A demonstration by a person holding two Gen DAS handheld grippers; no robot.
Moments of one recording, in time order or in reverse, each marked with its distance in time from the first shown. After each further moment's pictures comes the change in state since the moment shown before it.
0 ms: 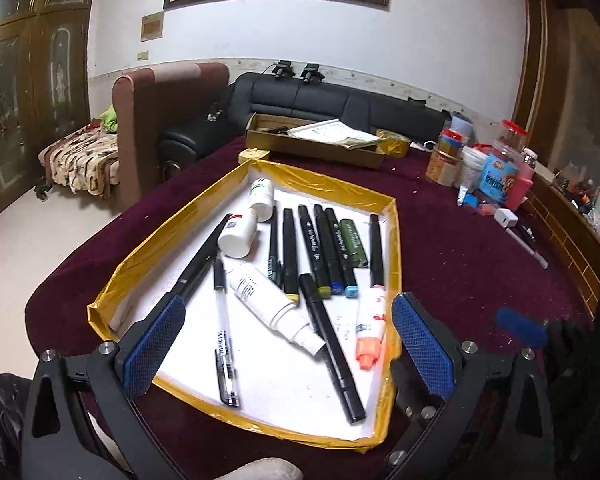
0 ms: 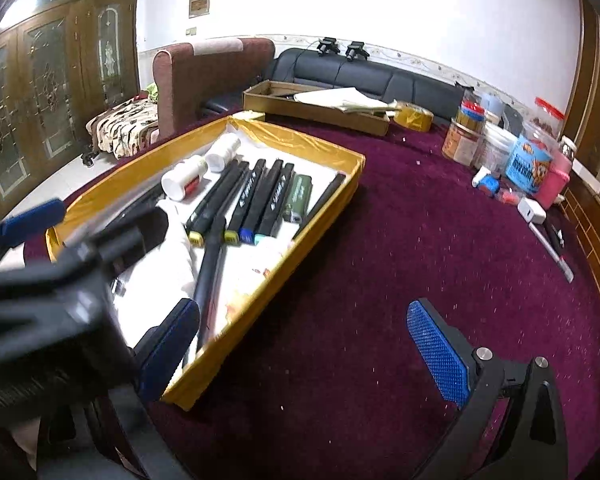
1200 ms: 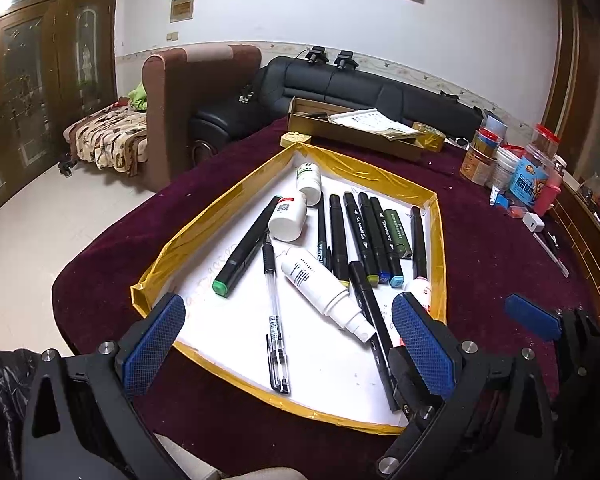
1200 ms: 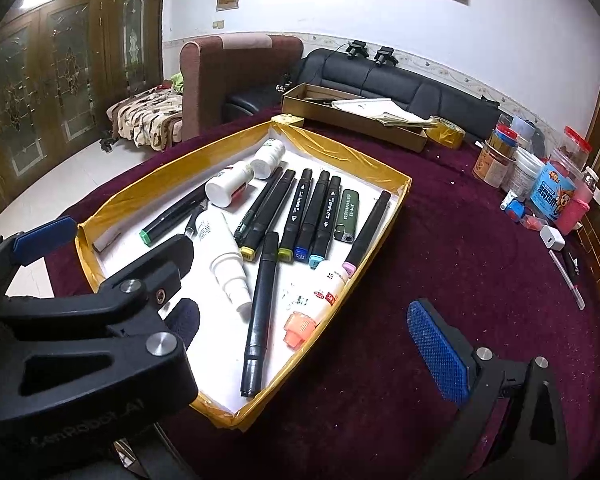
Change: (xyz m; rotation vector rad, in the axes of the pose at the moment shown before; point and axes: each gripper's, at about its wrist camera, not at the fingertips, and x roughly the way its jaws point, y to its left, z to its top) left arm 0.001 0.033 -0.001 -0.061 0.057 0.084; right arm 0.003 0.039 0.013 -0.067 0.013 0.050
